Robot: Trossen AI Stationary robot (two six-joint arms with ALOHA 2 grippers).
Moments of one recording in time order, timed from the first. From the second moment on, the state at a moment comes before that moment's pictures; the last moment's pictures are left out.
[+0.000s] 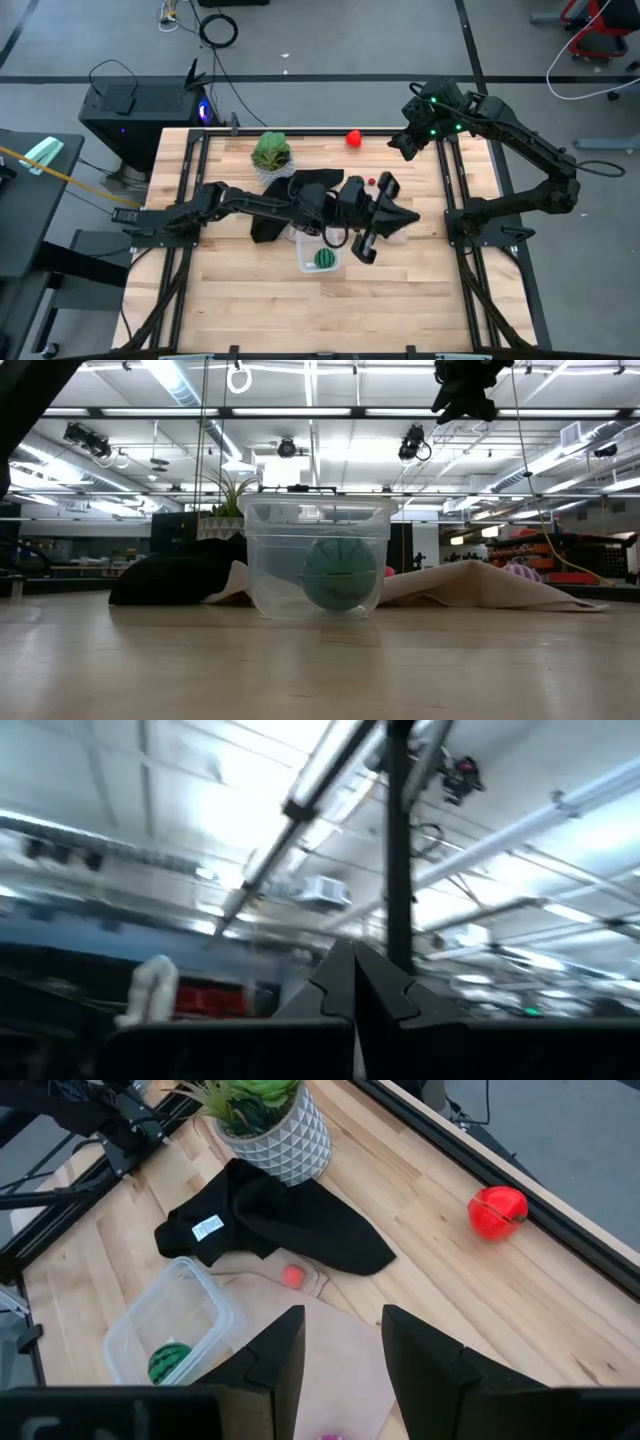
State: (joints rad) left arm -0.15 2.22 2.01 1.03 0.11 -0.27; right arm -0.61 1.19 1.43 -1.07 -0.26 0.24
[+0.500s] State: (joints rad) left arm -0.11 1.87 1.50 1.48 -0.19 -0.03; right arm -0.61 1.19 1.43 -1.09 -0.26 0.24
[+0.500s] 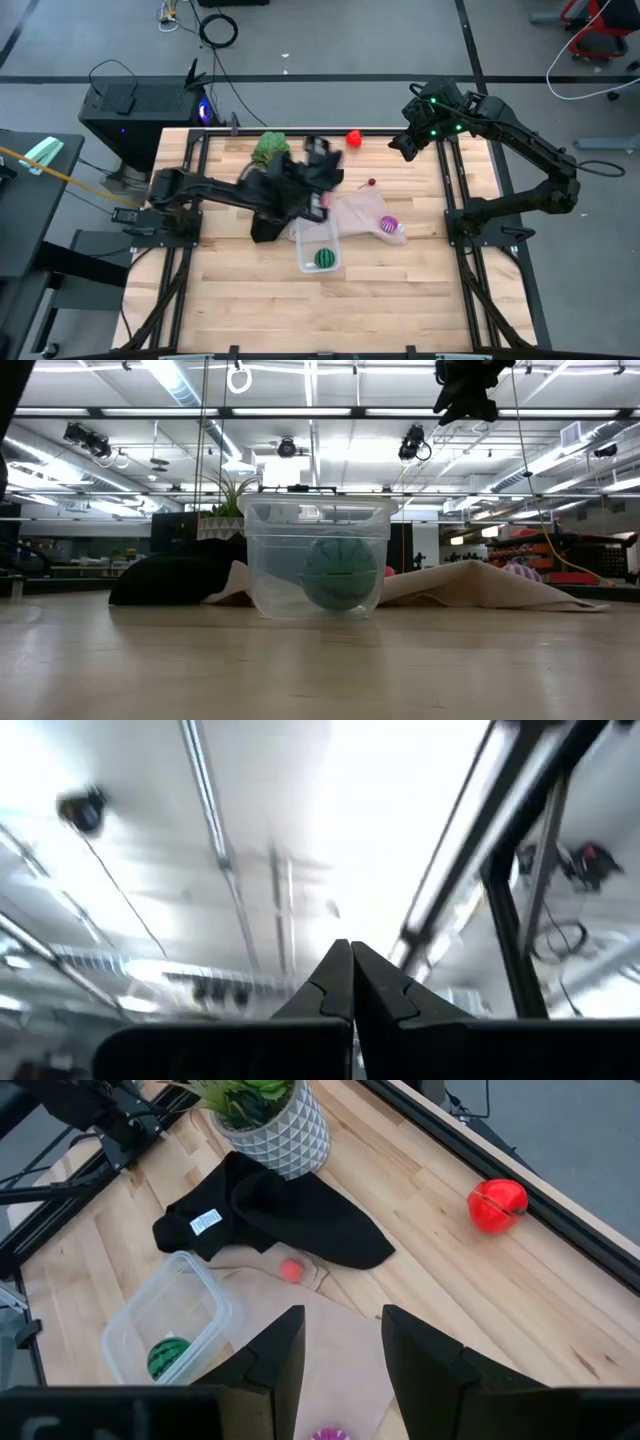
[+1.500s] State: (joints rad) left arm 0.05 0.86 0.47 0.94 -0.14 -0.25; right arm -0.61 1.19 1.43 -0.96 -0.25 0.32
